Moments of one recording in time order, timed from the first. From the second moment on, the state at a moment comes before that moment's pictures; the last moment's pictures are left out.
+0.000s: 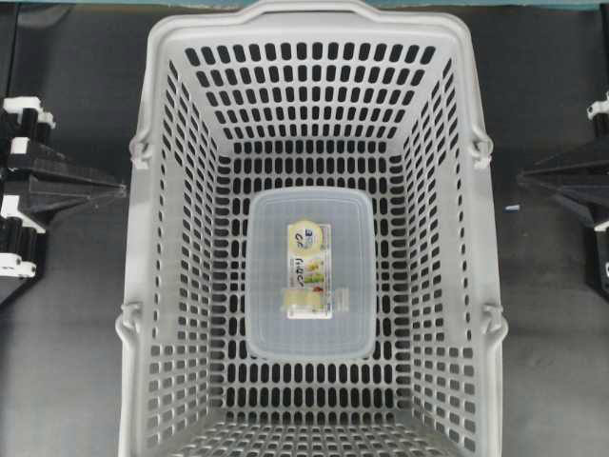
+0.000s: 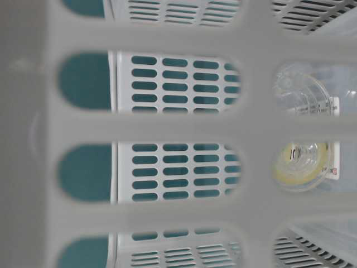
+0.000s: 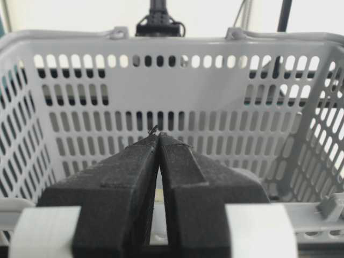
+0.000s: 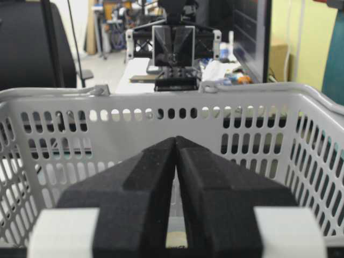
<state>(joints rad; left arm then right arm) 0.00 -0.96 1.17 0.00 -0.29 0.00 0.00 -0.97 1.18 0.00 -0.29 0.00</state>
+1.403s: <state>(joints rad) -0.13 -0.08 0.24 0.04 0.73 -0.16 -0.03 -1.09 1.09 0.02 0.02 0.02</state>
